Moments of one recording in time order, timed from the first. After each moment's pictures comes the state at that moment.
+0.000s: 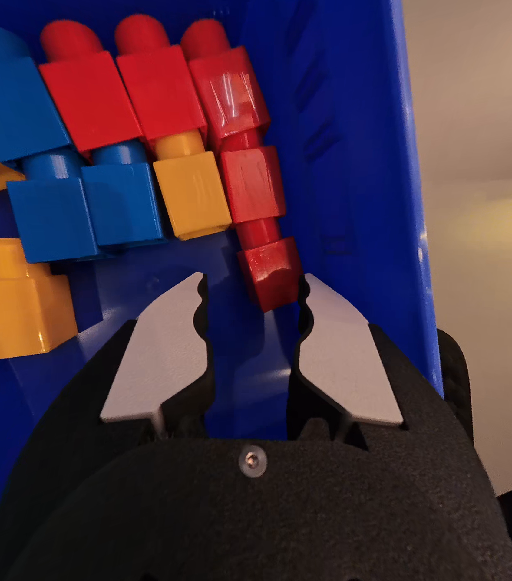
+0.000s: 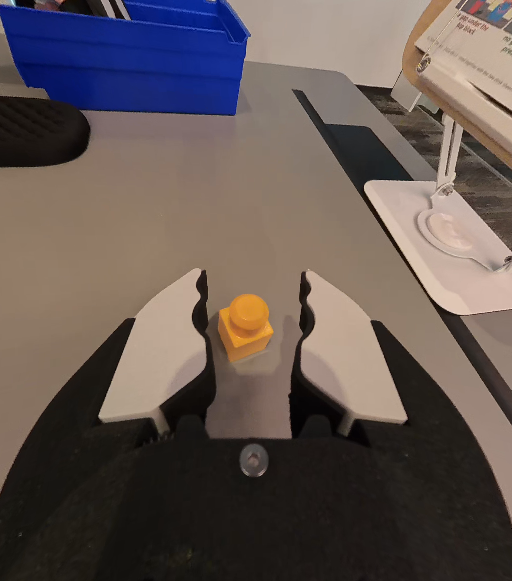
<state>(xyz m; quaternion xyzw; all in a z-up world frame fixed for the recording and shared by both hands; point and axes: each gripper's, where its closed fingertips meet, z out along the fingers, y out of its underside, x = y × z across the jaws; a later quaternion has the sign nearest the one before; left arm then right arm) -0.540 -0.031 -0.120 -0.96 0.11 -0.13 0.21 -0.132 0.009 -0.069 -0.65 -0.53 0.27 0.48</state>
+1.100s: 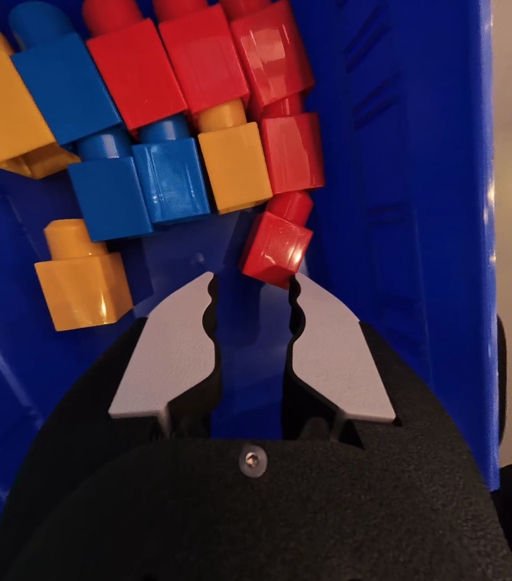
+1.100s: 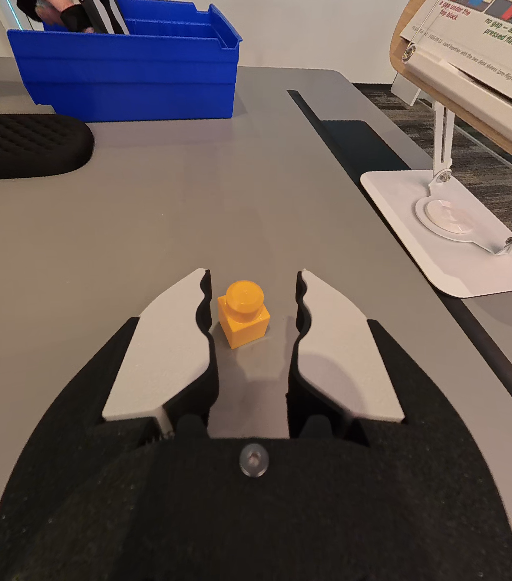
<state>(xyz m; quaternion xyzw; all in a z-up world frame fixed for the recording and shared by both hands) -0.569 -0.038 -0.117 -0.97 0.14 -0.10 0.17 -0.118 0.009 -0.068 -0.66 -0.51 0.29 0.47</state>
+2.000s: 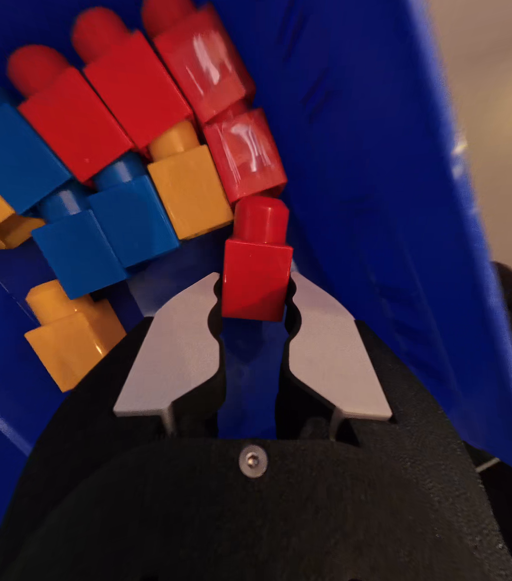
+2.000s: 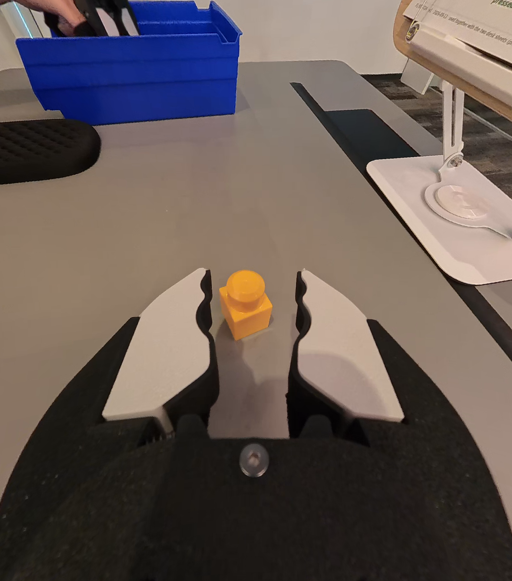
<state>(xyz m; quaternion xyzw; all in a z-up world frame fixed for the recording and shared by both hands) -0.558 -0.035 -0.119 -0.95 0.24 -0.12 0.17 -0.113 0.007 -0.073 -0.67 -0.50 0.31 0.46</state>
